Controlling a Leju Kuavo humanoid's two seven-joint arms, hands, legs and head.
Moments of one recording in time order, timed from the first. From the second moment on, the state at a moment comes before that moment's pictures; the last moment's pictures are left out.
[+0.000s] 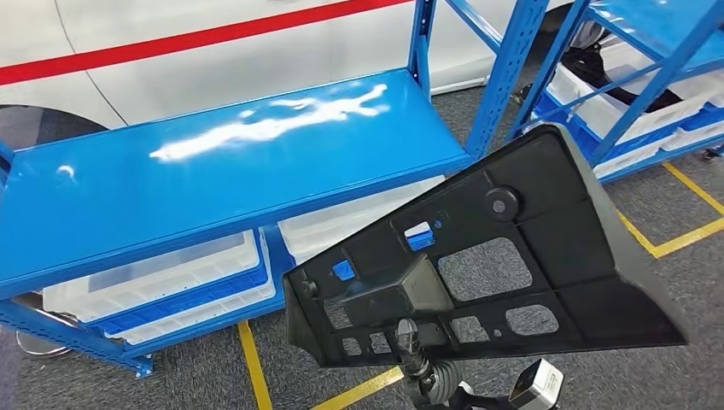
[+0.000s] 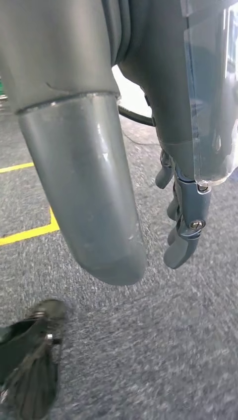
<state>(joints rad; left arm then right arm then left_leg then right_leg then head) -0.04 -0.13 0.94 -0.21 -1.12 0.05 -0.26 0.26 0.09 0.38 -1.90 -0.14 0.14 -0.70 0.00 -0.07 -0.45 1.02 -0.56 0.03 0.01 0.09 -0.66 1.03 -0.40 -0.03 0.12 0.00</state>
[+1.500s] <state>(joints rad) -0.04 -0.12 0.99 -0.22 -1.15 0.03 -0.28 0.27 0.10 0.35 -1.89 -0.17 0.15 -0.69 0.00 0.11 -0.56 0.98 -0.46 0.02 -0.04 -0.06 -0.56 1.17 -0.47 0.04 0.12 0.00</state>
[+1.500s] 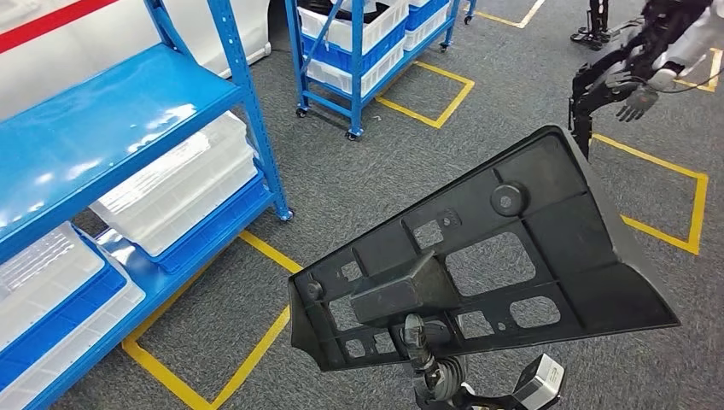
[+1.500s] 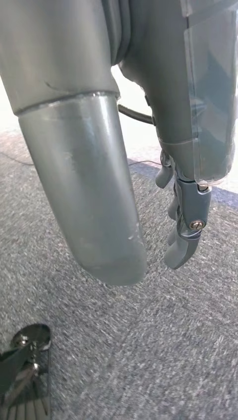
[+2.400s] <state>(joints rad) -0.04 -0.13 1.02 -0.22 -1.15 0.01 -0.29 0.30 0.11 0.32 -1.87 -0.16 0.13 -0.69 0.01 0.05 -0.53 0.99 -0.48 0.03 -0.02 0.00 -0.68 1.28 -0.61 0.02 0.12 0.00</state>
